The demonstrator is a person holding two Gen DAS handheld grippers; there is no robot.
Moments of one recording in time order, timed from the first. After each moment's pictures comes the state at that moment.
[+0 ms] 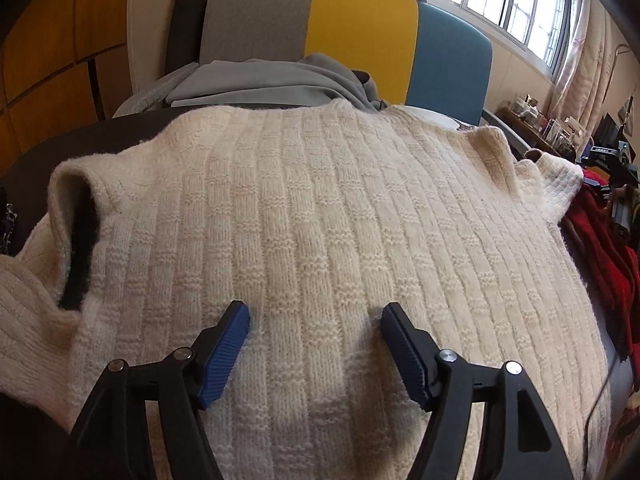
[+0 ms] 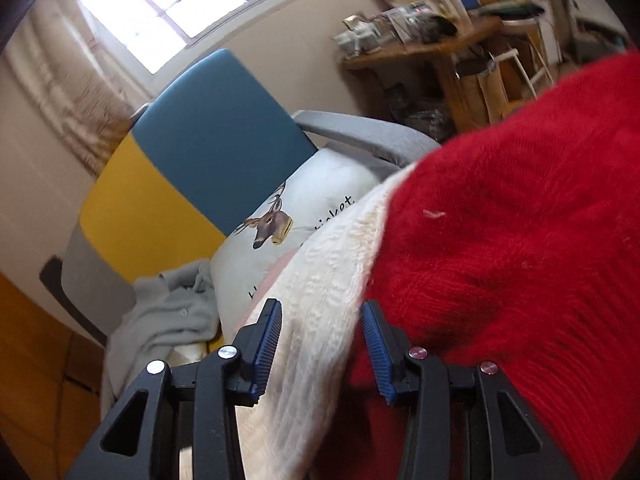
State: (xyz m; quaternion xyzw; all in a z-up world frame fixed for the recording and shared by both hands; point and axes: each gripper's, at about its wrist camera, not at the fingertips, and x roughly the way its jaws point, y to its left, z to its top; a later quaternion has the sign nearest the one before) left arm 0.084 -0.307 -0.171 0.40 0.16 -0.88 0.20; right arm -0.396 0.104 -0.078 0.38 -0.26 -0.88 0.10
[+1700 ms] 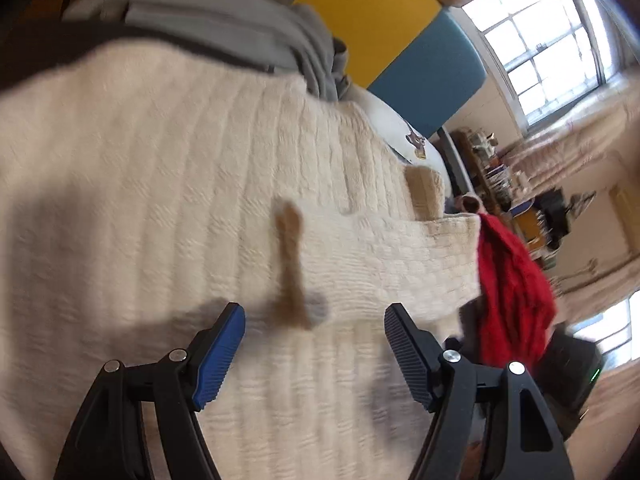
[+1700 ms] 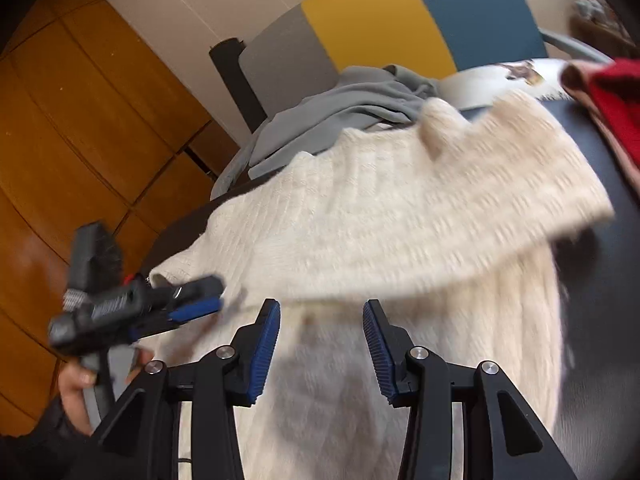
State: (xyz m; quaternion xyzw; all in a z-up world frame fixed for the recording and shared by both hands) left arm 0.020 -0.343 -0.163 0.42 0.43 -0.80 0.04; right arm -0.091 -0.097 -0.114 0.44 -0.09 -0.78 0.43
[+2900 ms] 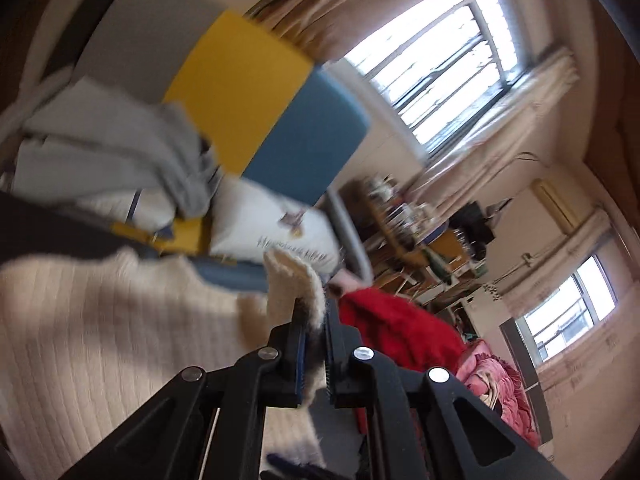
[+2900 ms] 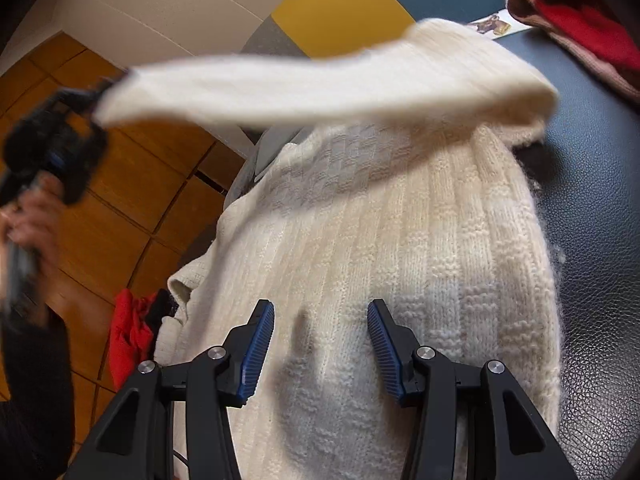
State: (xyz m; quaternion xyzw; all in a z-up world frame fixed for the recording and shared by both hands) left arm -0.049 -0.325 0.064 0.27 0.34 -0.90 -0.06; right arm -0.095 -0.070 -0.156 0.46 -0.19 -0.74 0.44
